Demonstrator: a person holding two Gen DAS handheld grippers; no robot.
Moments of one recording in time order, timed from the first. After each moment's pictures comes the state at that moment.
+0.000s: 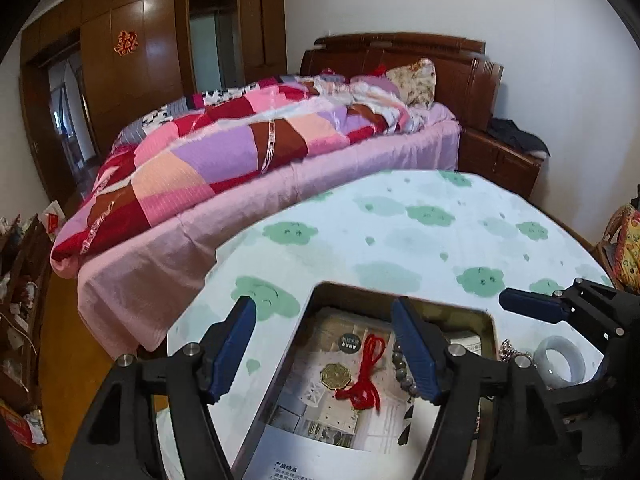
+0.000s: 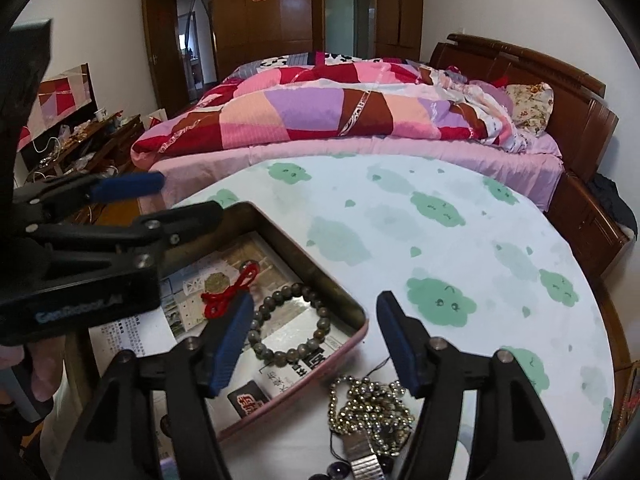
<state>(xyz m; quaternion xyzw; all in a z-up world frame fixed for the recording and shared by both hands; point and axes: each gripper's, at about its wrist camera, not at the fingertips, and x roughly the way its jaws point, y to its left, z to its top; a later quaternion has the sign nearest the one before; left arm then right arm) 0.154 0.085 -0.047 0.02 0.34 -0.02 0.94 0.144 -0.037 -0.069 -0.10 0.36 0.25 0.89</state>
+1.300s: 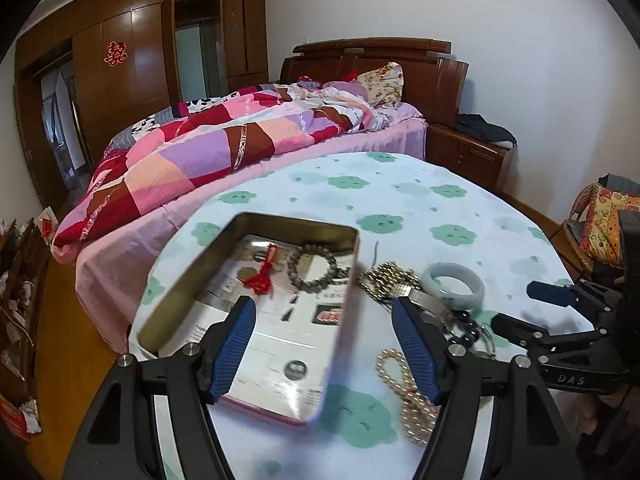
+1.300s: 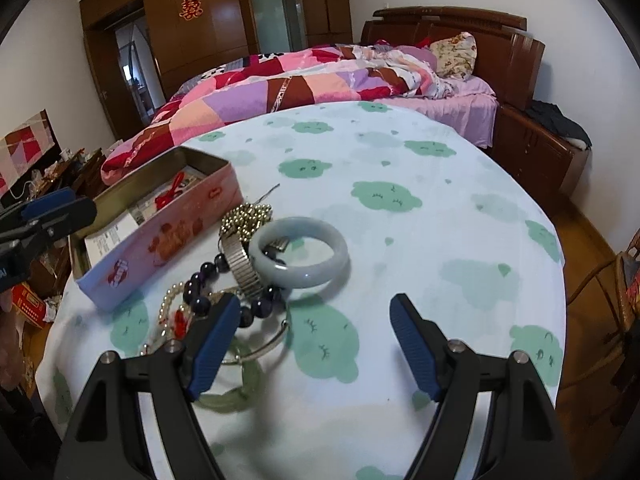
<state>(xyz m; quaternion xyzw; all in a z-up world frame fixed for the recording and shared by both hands) 0.032 0.006 -0.044 0.02 0.33 -0.04 0.94 0.054 -0.181 -0.093 -0.02 0.38 0.17 0.91</state>
